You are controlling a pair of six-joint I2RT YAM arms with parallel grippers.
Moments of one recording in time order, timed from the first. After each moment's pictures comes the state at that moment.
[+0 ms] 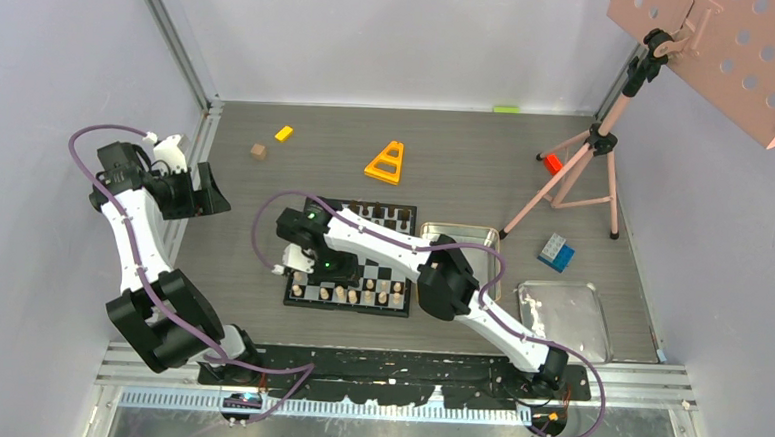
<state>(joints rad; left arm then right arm) 0.59 1.35 1.25 -0.95 0.60 0.34 1.15 2.56 2.48 -1.51 -0.01 -0.46</state>
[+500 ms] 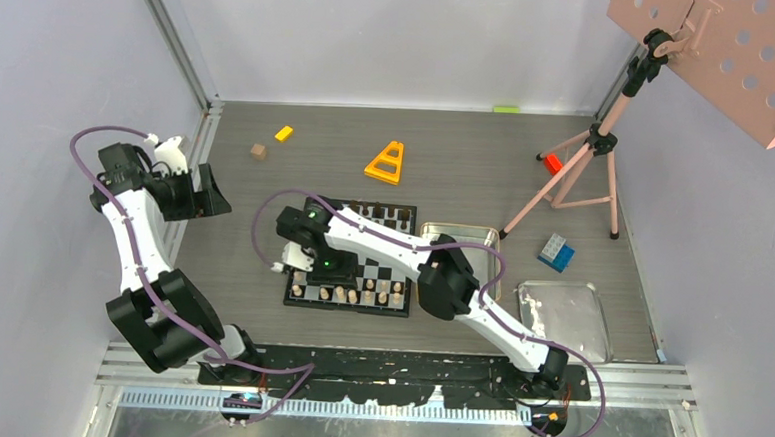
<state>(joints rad) 0.59 1.35 1.24 -0.95 0.60 0.34 1.14 2.56 2.48 -1.50 -0.01 -0.45</state>
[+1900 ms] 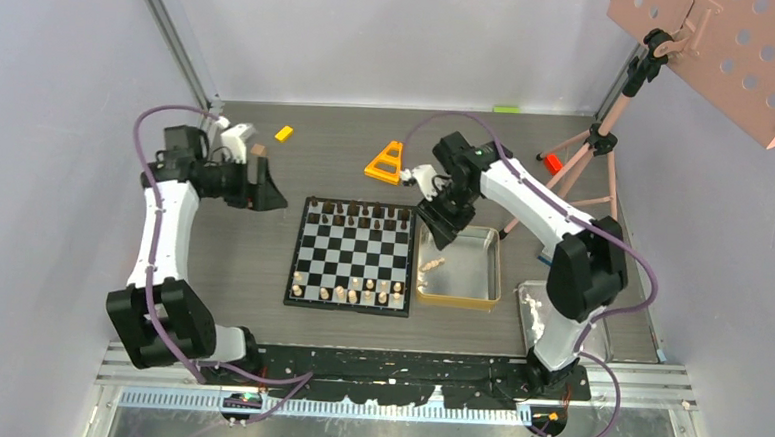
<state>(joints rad) 0.31 1.35 1.24 -0.93 0.77 0.30 0.57 1.81 1.60 -1.14 -0.29 -0.36</state>
